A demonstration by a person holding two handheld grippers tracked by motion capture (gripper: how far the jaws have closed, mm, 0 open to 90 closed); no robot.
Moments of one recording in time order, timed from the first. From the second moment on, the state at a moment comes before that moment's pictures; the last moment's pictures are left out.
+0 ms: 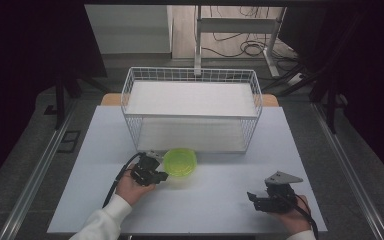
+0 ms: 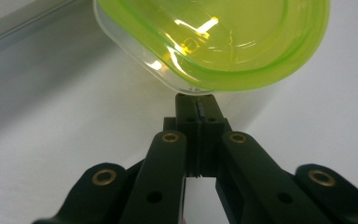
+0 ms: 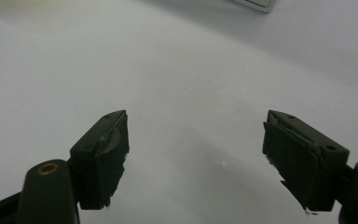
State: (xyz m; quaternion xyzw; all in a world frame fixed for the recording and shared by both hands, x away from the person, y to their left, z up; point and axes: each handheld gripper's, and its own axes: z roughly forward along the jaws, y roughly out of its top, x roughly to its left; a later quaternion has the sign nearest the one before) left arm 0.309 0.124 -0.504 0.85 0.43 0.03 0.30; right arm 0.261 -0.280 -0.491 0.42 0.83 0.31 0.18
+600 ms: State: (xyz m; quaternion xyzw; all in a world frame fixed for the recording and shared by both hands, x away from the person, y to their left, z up) left arm 0.293 0.136 -0.498 0.84 0.44 0.03 0.31; right arm 0.259 -0.278 -0.487 0.42 0.83 0.33 0.18
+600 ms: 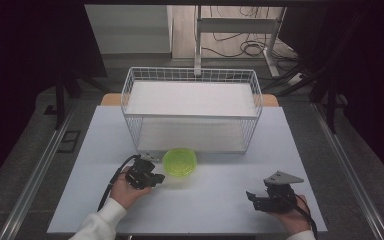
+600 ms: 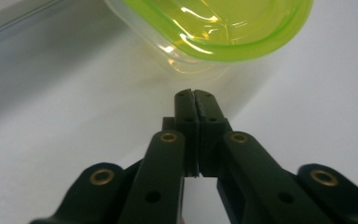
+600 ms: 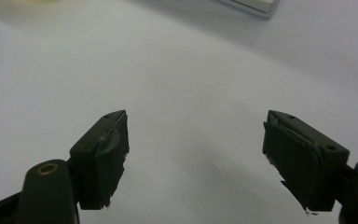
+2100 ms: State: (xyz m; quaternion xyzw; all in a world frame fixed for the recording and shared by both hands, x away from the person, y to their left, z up) left arm 0.318 0.183 -0.484 0.70 0.55 -0.04 0.45; right arm 0.336 -0.185 -0.454 0.44 0.79 0.42 0.04
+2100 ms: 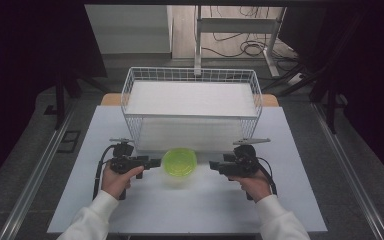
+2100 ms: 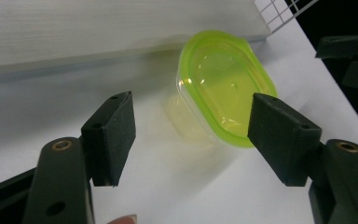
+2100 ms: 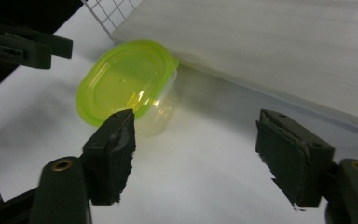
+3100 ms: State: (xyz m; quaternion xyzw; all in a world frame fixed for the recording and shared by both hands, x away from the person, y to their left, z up) left arm 0.337 0.166 -0.520 0.66 0.56 -0.18 0.47; right arm 0.372 -0.137 -0.502 0.47 0.75 0.45 -0.12
